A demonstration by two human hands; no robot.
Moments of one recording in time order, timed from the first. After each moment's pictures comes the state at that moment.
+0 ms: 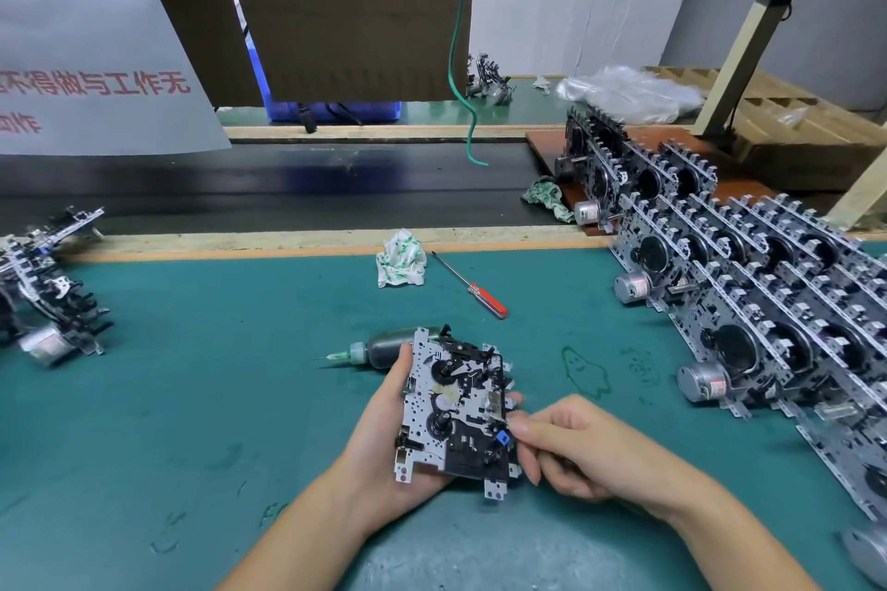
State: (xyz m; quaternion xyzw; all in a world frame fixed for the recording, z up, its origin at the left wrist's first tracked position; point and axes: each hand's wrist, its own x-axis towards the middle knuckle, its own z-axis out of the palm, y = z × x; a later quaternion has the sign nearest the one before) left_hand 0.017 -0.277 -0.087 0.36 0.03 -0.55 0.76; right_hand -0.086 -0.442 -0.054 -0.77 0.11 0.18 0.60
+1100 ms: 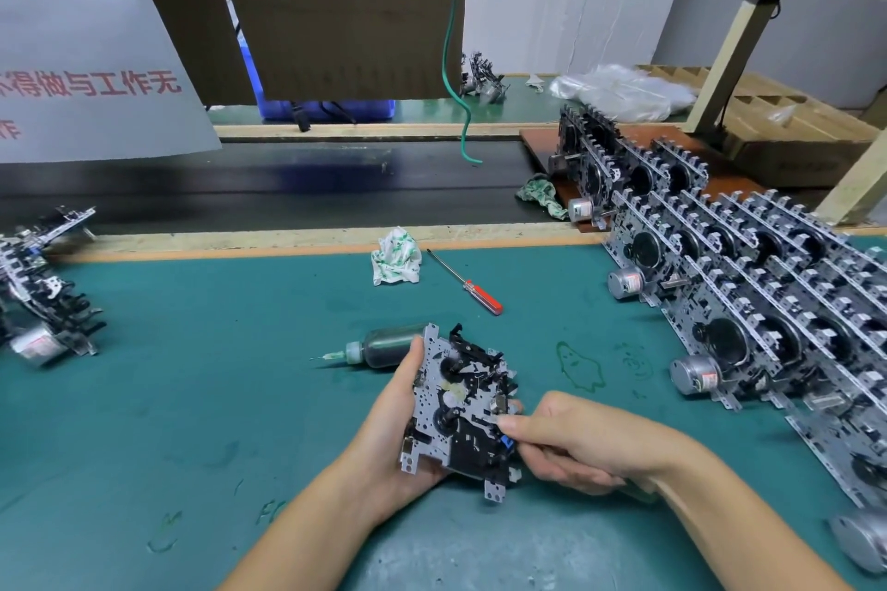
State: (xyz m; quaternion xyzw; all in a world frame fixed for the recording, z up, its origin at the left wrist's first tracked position) left_hand 0.019 -0.284 -0.093 0.39 0.02 -0.54 0.74; right_hand -0.078 -0.446 -0.048 -0.76 0.10 0.26 0.58
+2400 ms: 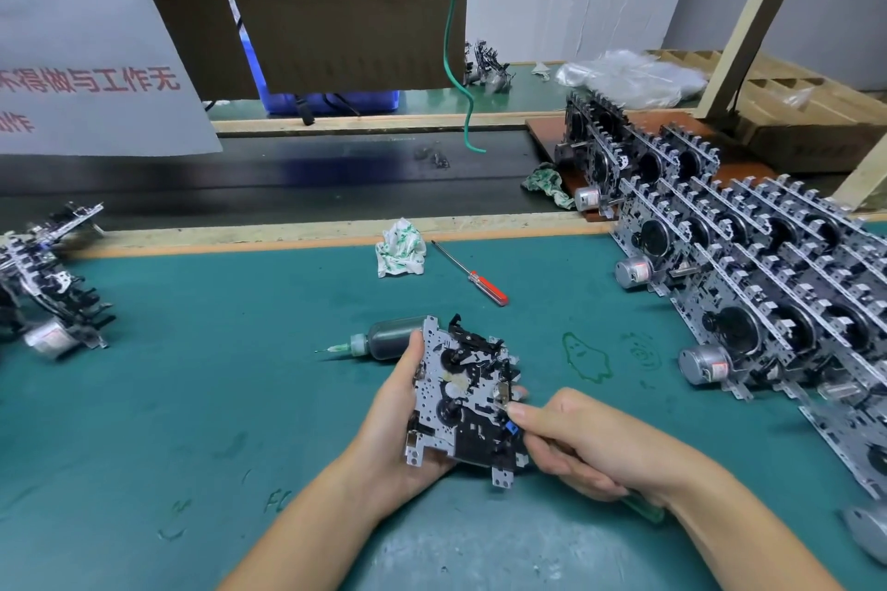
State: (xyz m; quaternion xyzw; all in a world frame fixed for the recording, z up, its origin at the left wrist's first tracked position) left_hand 0.016 -0.283 -0.093 0.40 0.02 -0.52 0.75; right_hand -0.088 -0.441 -0.056 -0.75 0.13 0.22 0.61
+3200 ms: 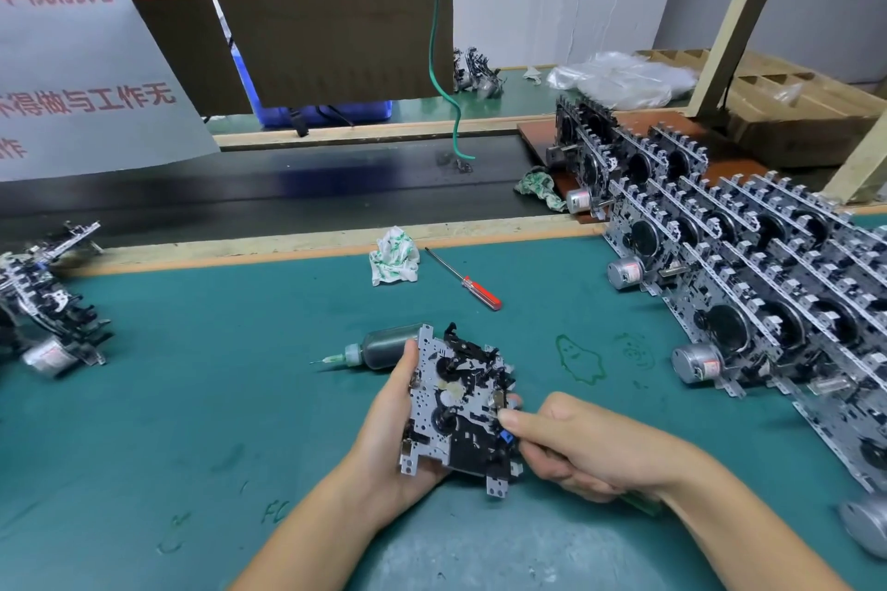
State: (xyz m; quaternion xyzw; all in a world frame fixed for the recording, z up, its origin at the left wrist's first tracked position) left_hand 0.012 -0.283 -0.089 0.42 0.01 -0.52 0.74; right_hand -0.086 -0.444 -0.057 -0.76 0.09 0.24 0.60
